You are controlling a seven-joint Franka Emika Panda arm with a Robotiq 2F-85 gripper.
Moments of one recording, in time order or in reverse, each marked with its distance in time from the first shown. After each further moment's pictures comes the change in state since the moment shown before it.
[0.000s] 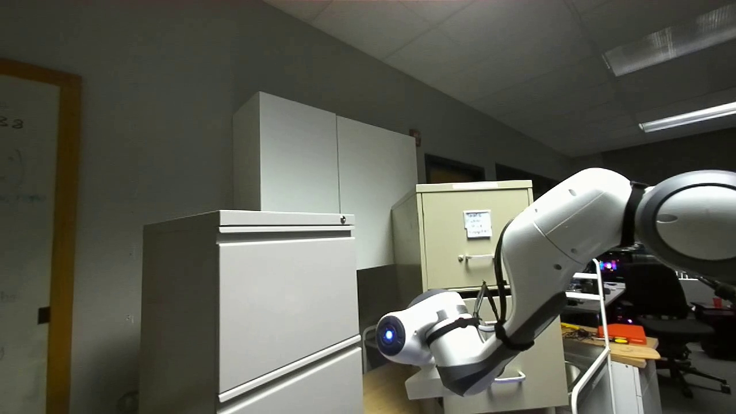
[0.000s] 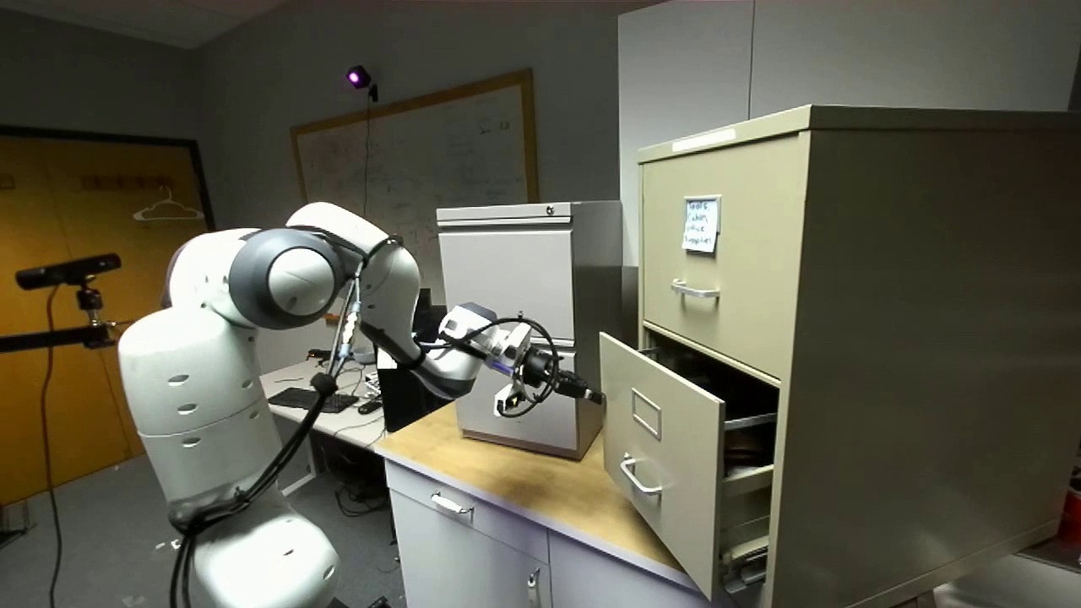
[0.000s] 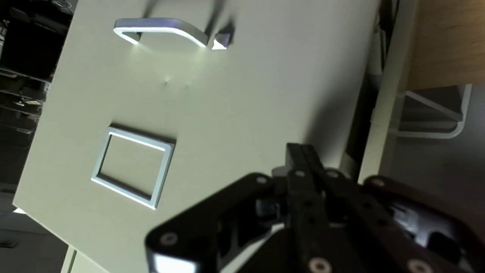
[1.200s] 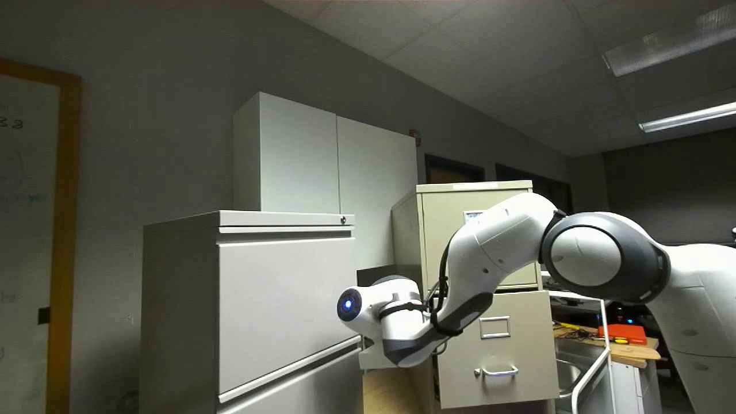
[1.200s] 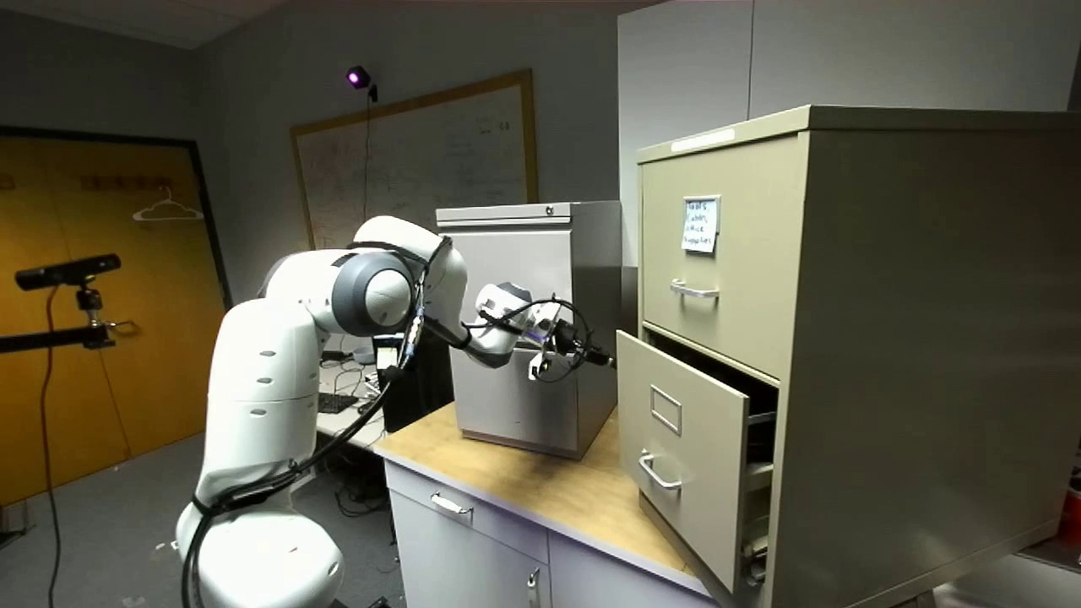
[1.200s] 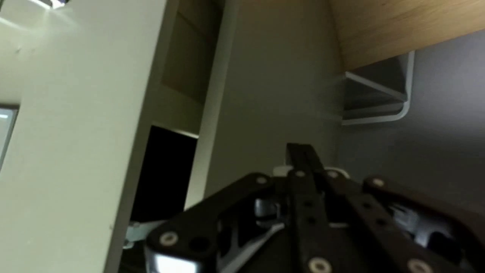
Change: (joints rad) arm 0.043 0.318 -0.042 0.461 0.081 0.064 -0.106
